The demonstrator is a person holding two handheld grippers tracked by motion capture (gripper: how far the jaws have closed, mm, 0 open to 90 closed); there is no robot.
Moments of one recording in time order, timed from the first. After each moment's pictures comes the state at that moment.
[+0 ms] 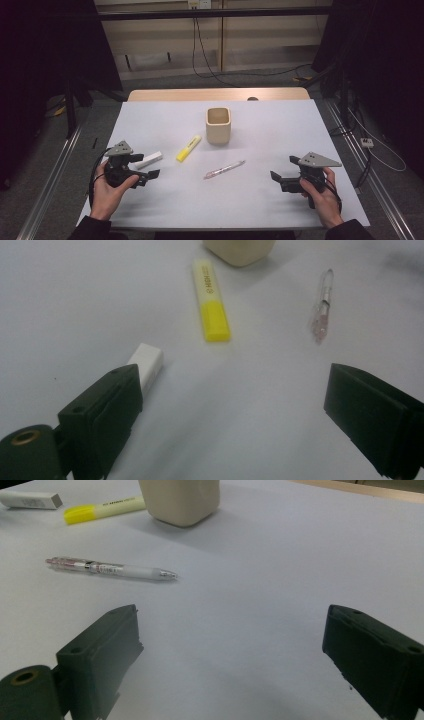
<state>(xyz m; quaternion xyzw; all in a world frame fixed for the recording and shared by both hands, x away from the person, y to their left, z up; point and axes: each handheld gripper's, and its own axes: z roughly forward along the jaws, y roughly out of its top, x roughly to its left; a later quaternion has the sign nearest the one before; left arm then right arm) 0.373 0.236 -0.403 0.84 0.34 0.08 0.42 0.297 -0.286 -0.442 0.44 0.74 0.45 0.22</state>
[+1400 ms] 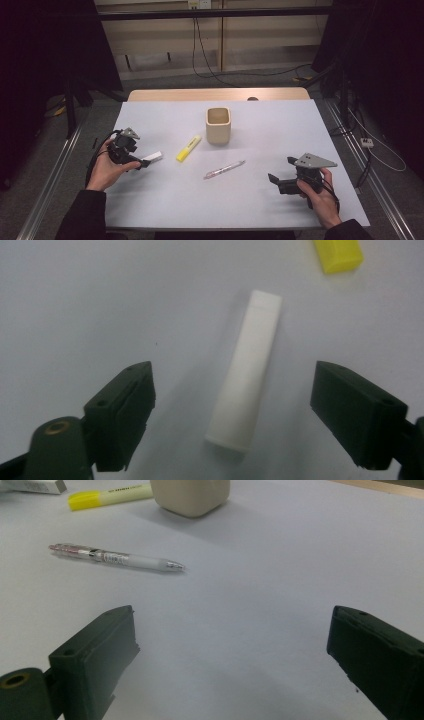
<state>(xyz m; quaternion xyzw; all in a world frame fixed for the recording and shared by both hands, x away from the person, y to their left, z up) 0.437 0.250 -0.413 0.91 0.33 0.08 0.24 0.298 -0.280 -0.445 0.43 0.76 0.44 0.22</state>
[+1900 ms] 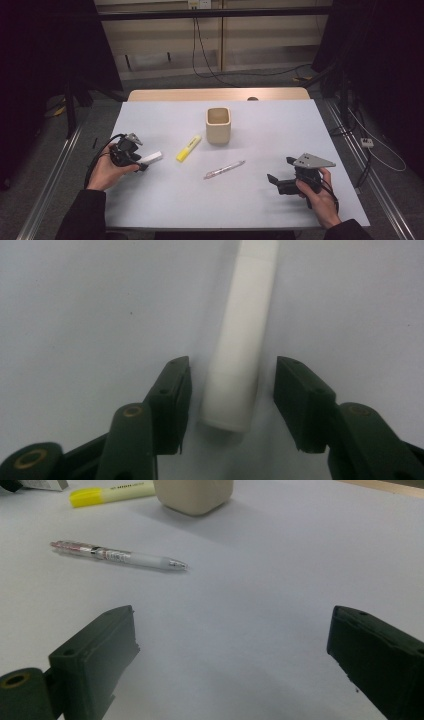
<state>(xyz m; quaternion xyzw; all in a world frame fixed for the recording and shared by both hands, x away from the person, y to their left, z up) 0.439 0.249 -0.426 0.93 0.30 0.05 0.20 0.299 -0.279 -0.445 0.42 0.76 0.44 0.22</state>
